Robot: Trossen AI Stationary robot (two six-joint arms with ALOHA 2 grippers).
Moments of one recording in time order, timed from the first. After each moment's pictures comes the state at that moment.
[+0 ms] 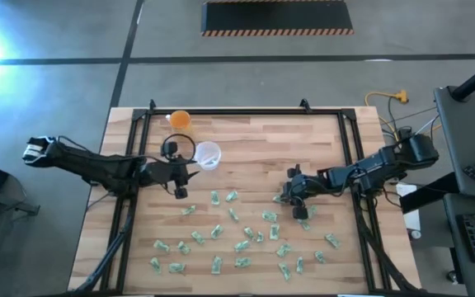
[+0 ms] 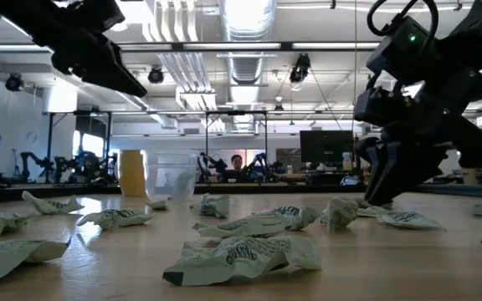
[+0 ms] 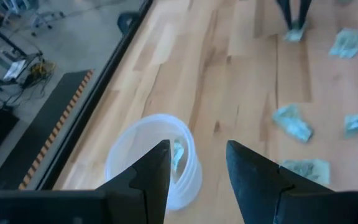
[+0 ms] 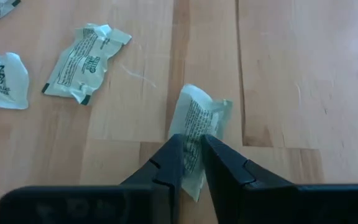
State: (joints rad) left arm -0.18 0.86 0.58 -0.30 -0.55 0.02; right arm 0.10 1.46 0.42 0.14 0.03 0.07
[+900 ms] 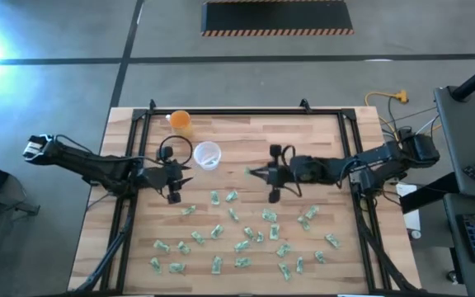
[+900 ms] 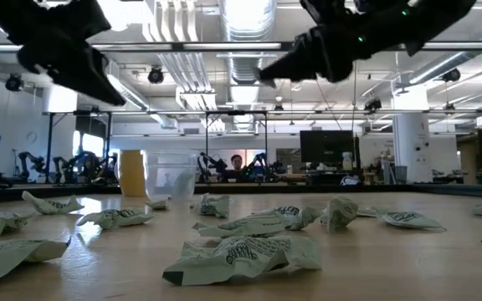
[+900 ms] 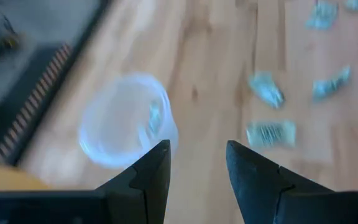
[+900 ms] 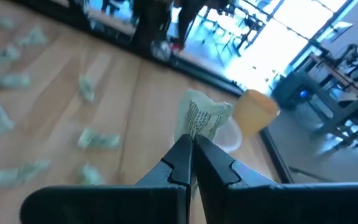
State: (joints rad) left arm -0.24 0.82 0.58 -0.53 -0.50 -0.16; right arm 0.03 1.44 0.71 0.46 0.19 -0.38
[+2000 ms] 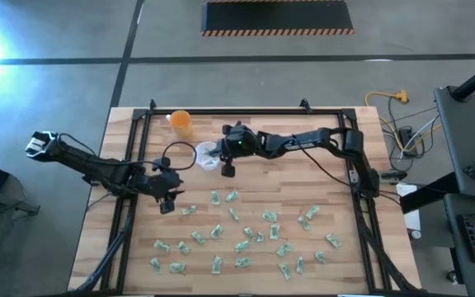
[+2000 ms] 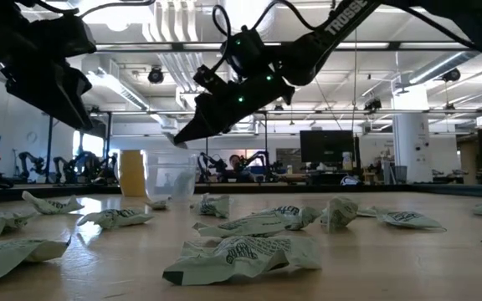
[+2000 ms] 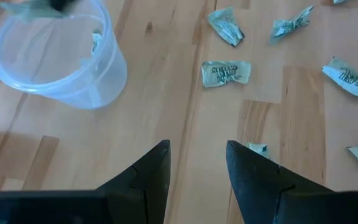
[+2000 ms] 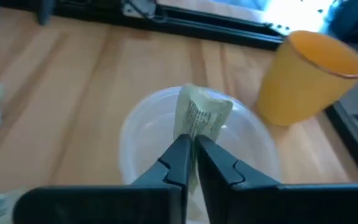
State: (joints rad) left arm -0.31 0.83 0.56 -0.64 -0.37 -0.36; right arm -0.23 2.11 1.41 0.21 -0.13 -0.23
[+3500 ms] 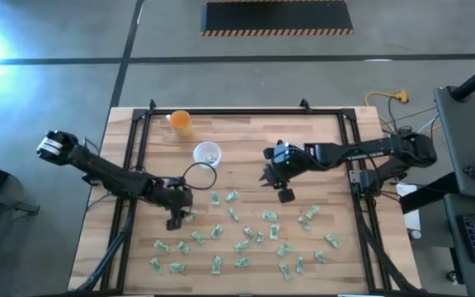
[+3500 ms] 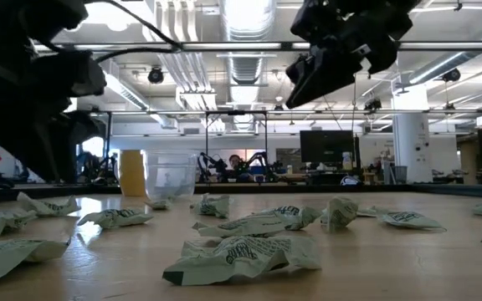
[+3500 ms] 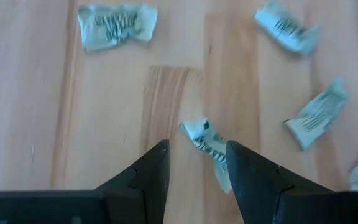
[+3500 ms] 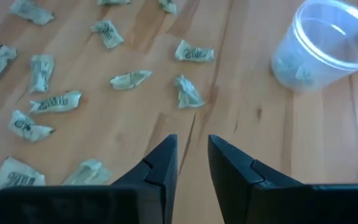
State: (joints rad) left arm -0.34 1.14 0.49 -0.32 -0.08 -0.39; right arm -0.06 1.45 0.92 -0.25 -0.18 -0.28
